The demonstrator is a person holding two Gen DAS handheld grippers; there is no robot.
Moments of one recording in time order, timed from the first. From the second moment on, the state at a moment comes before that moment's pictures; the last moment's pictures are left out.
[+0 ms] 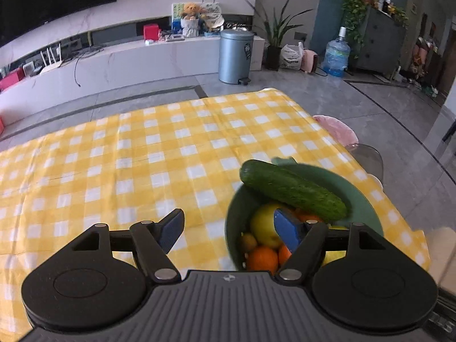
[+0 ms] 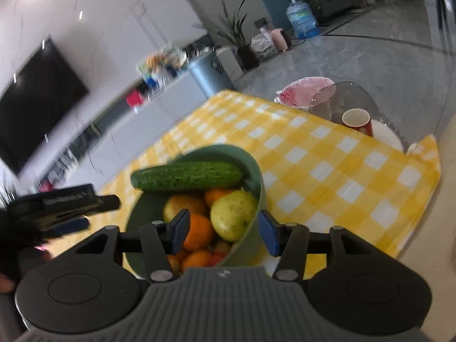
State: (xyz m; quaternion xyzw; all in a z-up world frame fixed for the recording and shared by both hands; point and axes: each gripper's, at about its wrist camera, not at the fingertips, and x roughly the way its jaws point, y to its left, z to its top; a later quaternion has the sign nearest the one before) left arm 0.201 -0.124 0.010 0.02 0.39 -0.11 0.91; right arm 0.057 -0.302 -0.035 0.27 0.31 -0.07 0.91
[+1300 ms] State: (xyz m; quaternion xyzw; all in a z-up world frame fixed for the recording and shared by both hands) left arm 0.074 -0.100 0.018 -0.02 0.40 -0.12 0.91; right arm -0.003 -0.231 -0.005 0.10 0.41 -0.02 0.90
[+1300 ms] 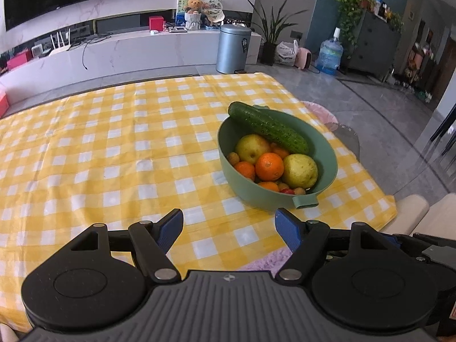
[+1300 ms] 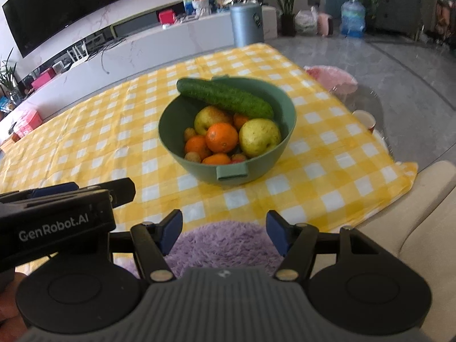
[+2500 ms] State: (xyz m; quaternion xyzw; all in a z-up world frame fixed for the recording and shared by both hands) left arm 0.076 -0.088 0.011 -0.02 0.39 -0.17 0.90; right arm -0.015 -0.205 0.006 0.05 0.41 -0.06 0.91
